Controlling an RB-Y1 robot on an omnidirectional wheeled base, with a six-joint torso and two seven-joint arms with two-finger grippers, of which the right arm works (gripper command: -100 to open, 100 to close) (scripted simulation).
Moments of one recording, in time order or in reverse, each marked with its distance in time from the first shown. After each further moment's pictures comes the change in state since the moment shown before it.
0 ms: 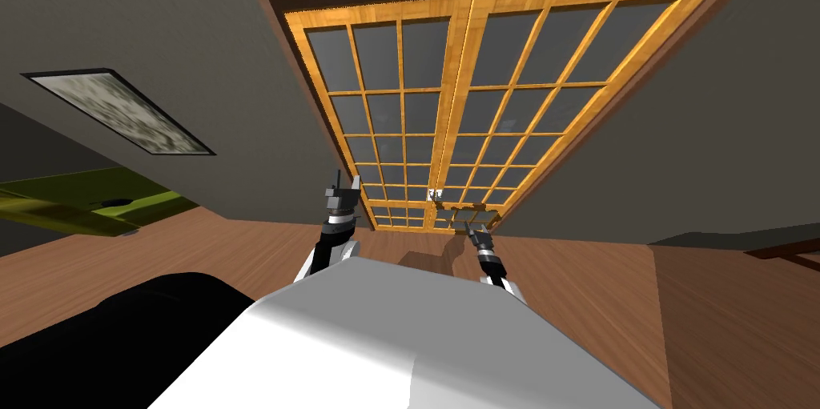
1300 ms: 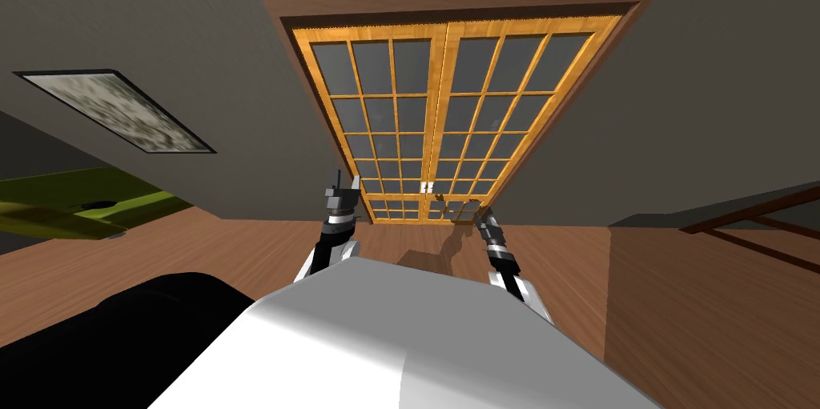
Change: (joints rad) arm 0.111 -0.041 0.100 -0.313 -0.142 0.098 -0.230
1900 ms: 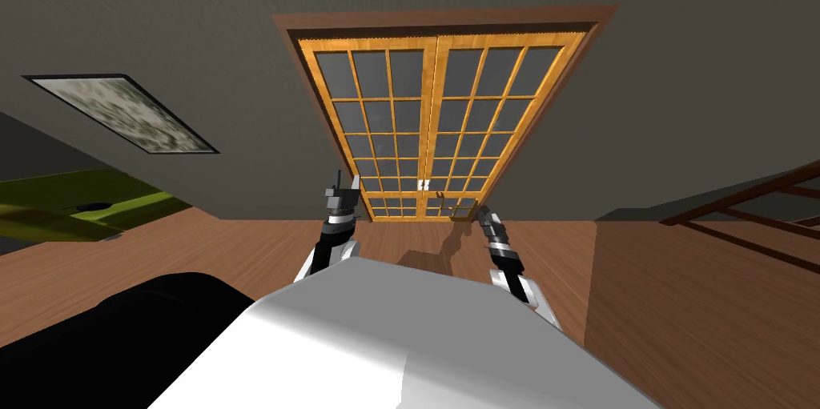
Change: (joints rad) arm 0.051 -0.007 0.048 -0.143 -0.068 0.043 -0.105
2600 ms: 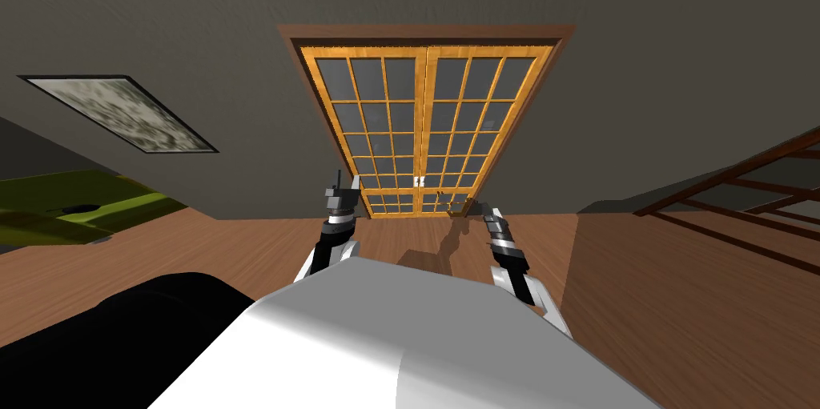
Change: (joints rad) arm 0.066 -0.005 0.064 -0.193 -0.094 0.061 -0.148
